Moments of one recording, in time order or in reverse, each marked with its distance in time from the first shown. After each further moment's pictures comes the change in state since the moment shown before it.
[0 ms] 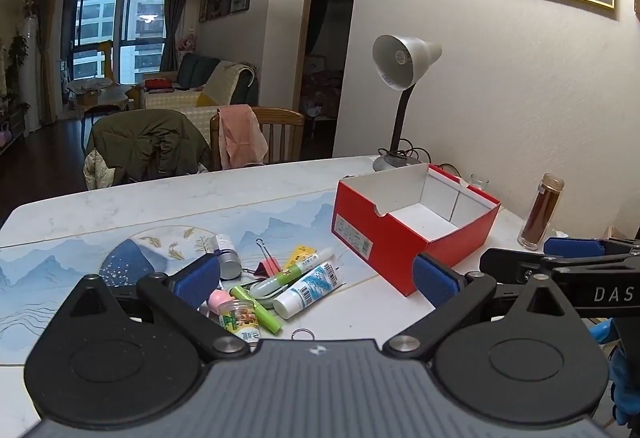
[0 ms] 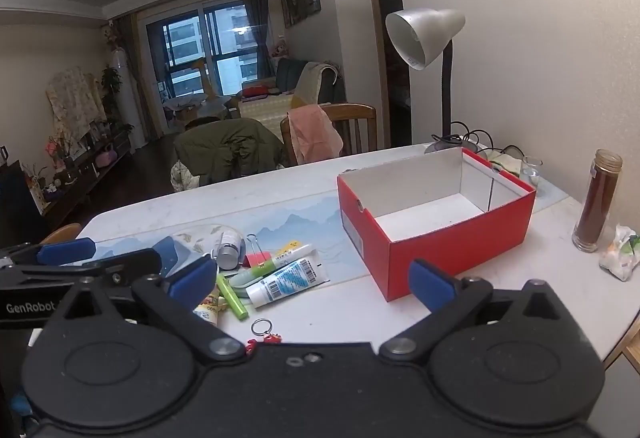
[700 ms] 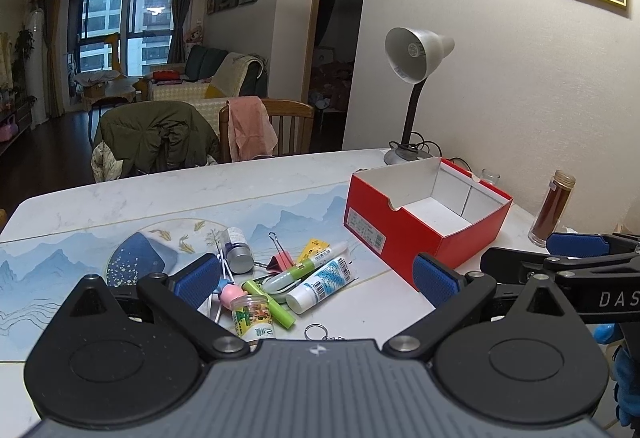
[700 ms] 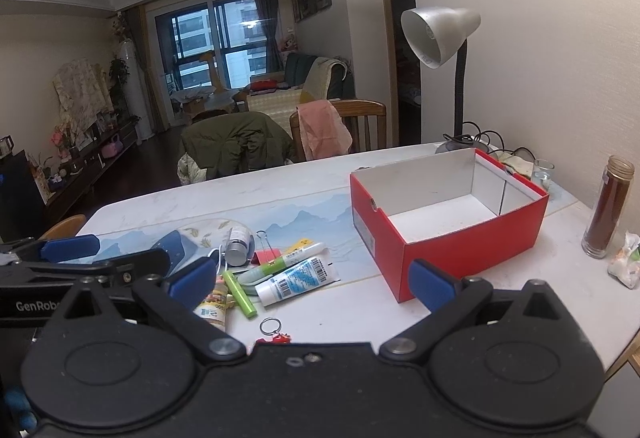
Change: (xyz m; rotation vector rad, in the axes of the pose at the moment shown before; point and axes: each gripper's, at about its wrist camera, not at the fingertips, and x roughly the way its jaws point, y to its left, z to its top) left arm 0.006 0.012 0.001 -0.013 0.028 0.019; right arm 0.009 0.011 0.006 -0.027 0.016 0.020
